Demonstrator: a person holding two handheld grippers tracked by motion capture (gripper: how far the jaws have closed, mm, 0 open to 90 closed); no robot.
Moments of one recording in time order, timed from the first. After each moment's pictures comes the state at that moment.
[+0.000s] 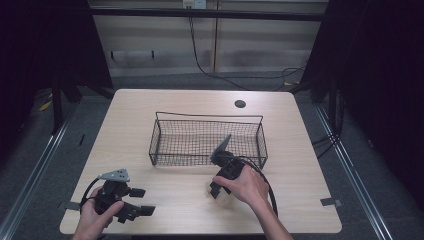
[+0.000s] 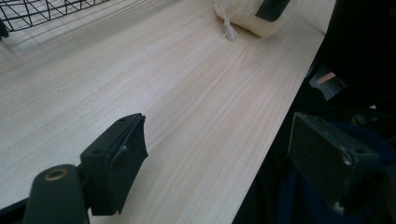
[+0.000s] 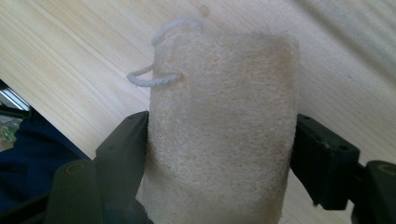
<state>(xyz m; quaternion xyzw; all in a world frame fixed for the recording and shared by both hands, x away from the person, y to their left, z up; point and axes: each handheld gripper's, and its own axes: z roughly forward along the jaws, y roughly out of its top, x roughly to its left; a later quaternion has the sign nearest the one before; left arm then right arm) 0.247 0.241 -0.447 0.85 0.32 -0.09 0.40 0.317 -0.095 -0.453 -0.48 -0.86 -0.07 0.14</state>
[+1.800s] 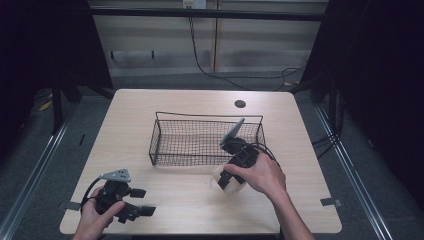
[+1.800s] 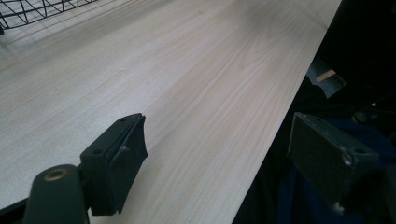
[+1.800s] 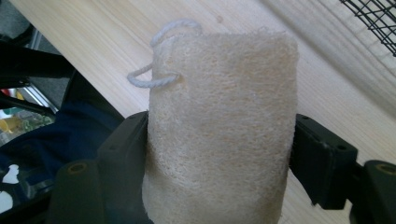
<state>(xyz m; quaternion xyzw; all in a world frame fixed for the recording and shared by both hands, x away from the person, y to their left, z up) 0.248 0.239 -0.447 0.86 0.32 -0.09 0.40 0.314 -0.121 -0.387 -0.46 -0.87 -0.11 0.15</state>
